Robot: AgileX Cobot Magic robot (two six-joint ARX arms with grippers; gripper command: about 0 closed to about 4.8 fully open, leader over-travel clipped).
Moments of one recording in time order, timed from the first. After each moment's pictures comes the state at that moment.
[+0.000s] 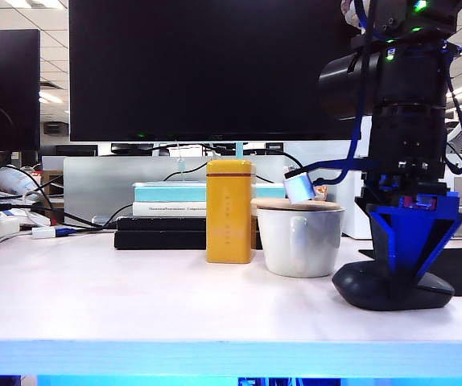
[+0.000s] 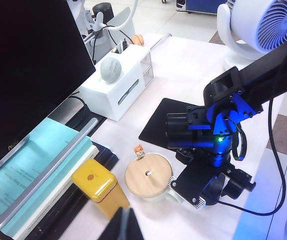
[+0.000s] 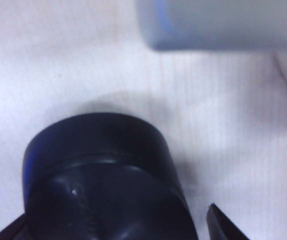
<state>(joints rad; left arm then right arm) -0.61 1.18 1.74 -0.94 0.33 0.37 0.47 1.72 1.14 -0.87 -0.06 -0.84</state>
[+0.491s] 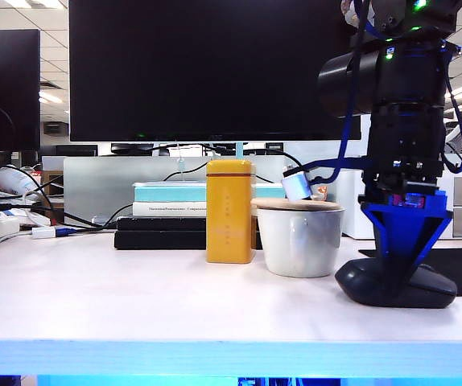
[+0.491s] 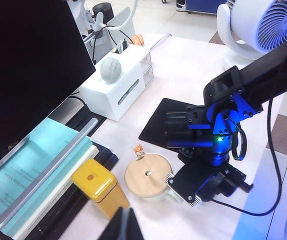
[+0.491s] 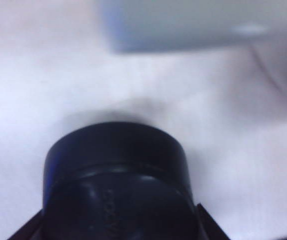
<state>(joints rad) -0.61 1.18 1.74 -0.94 0.33 0.37 0.47 1.71 1.15 -0.86 -0.05 -0.78</state>
